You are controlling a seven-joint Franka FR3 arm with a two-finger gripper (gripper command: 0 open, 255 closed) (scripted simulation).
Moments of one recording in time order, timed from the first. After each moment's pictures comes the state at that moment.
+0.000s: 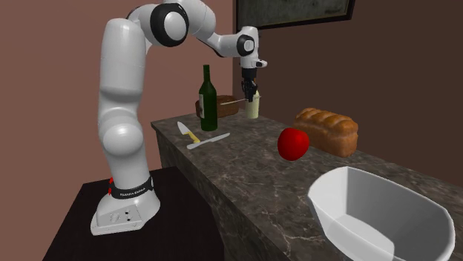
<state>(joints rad) 0.23 0.26 0.26 -1.65 -0.07 1.95 0.46</state>
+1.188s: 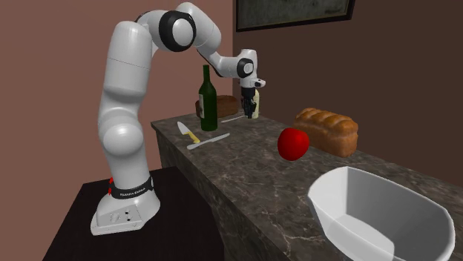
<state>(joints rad) 0.24 0.33 0.25 -1.80 -0.10 2.17 0.48</state>
